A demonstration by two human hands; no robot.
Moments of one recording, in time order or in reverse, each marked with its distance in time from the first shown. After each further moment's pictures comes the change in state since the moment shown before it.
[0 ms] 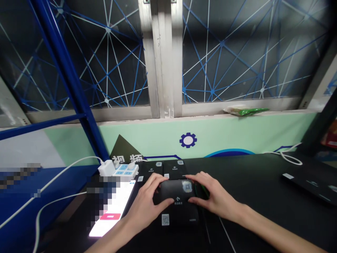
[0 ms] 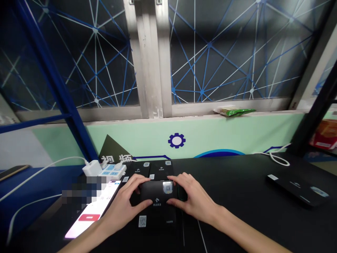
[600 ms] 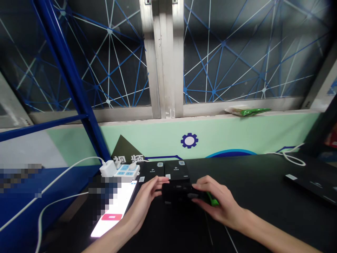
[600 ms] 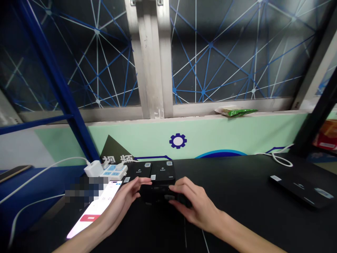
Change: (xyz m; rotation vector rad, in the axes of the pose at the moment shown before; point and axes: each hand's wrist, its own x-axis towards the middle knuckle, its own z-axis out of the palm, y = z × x) left_hand 0.003 -0.006 0.001 -0.874 0.037 -0.465; right_hand -0.009 -0.003 0.009 0.070 0.232 -0.321
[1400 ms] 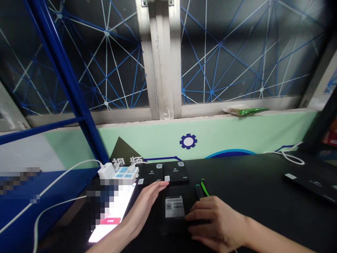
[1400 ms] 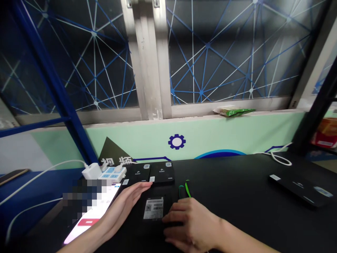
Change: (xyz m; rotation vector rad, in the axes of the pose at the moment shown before) left_hand 0.000 -0.014 -0.006 0.046 -0.043 0.002; right_hand 0.003 -0.020 -0.001 -0.113 -0.443 -0.270
